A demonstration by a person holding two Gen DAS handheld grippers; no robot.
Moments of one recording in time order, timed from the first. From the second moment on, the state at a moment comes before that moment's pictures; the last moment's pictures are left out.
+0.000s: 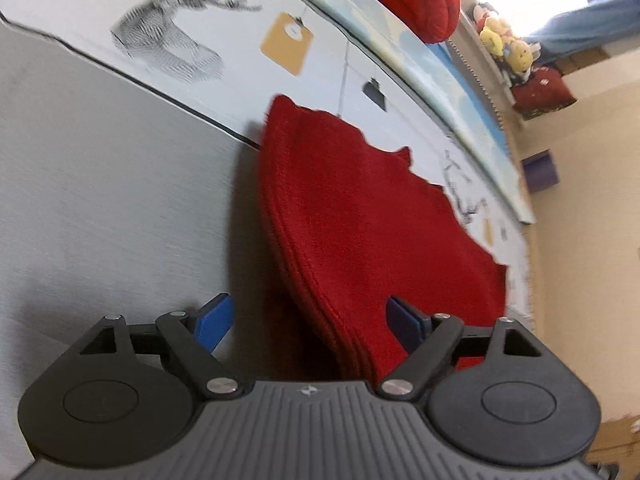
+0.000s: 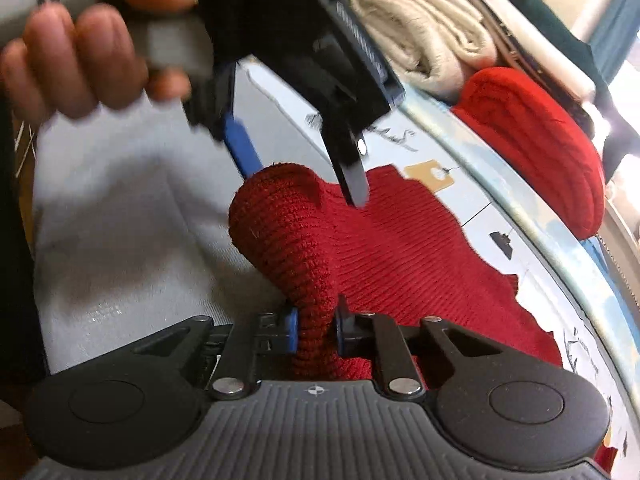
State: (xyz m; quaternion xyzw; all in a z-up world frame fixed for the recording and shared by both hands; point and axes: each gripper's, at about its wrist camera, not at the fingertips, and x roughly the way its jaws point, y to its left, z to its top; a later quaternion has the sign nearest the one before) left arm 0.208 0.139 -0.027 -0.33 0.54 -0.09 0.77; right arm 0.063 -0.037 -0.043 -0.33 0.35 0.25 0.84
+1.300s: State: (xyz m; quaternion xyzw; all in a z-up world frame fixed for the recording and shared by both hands) left arm 0.208 0.110 0.027 -0.25 0.54 -0.10 0.80; right arm 0.054 -0.054 0.022 -0.15 0.34 0.31 0.87
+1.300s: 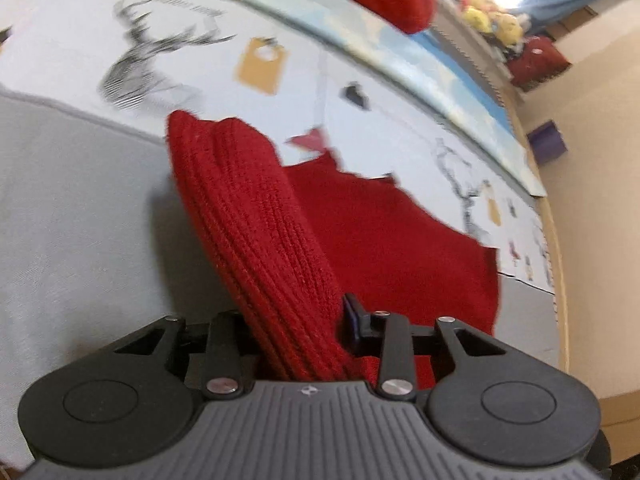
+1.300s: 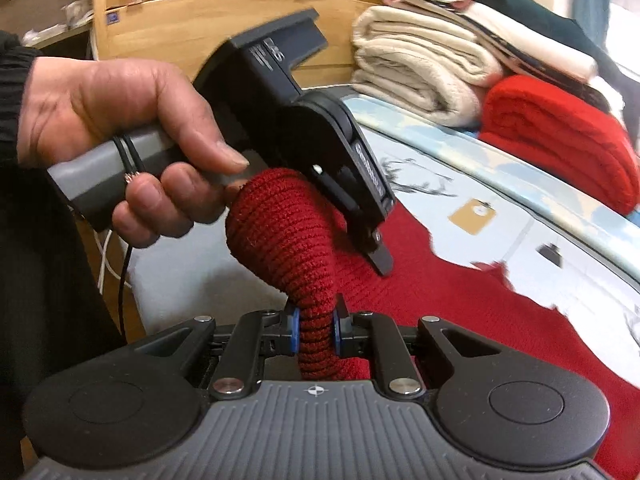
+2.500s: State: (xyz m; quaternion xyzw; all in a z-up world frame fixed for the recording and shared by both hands) left arm 0.205 -0.035 0.060 -0.15 0.51 -0.23 0.82; right arm 0.037 -0.349 -0.007 0.27 0.43 -0.09 0.86
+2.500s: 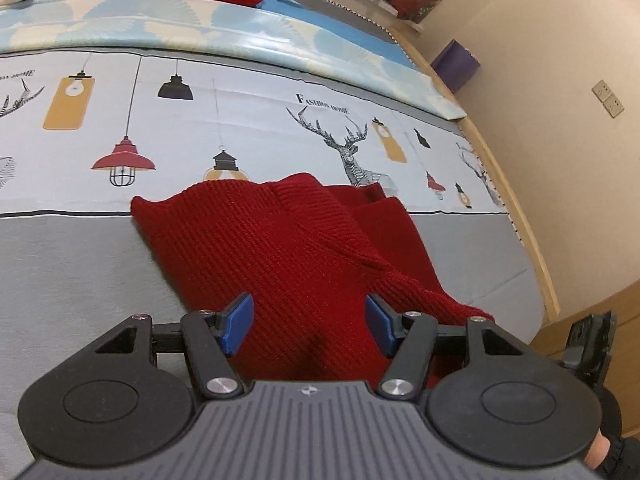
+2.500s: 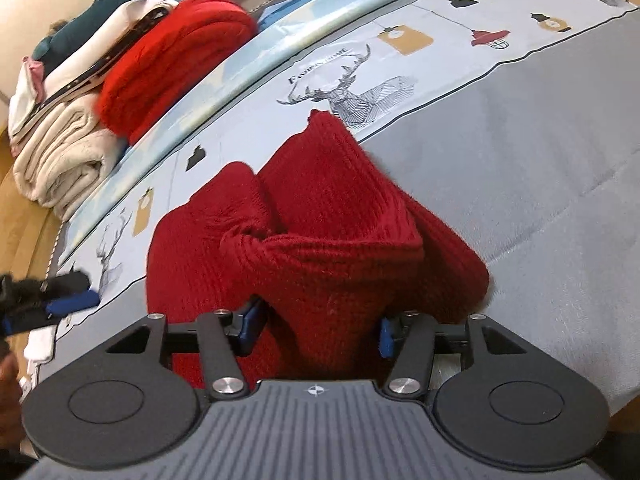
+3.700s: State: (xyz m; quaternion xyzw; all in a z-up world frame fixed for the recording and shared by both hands) left arm 0.212 -0.054 0.026 -0.13 0.56 -0.21 0.79; right arm -0.005 -0.421 -0.049 0.37 0.42 -0.16 0.82
